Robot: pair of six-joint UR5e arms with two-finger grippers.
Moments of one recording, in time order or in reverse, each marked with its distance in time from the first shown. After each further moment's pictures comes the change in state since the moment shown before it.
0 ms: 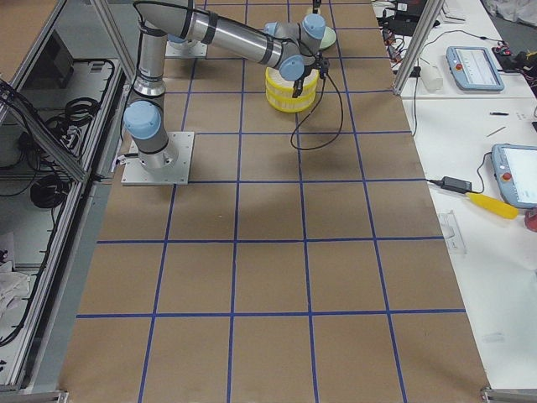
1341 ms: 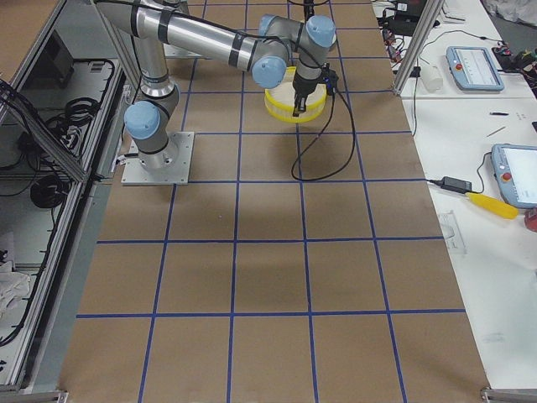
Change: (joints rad) left arm -0.276 0.076 0.000 -0.091 -0.041 -0.312; right arm -0.379 -0.231 -0.026 0.291 -0.115 -0.431
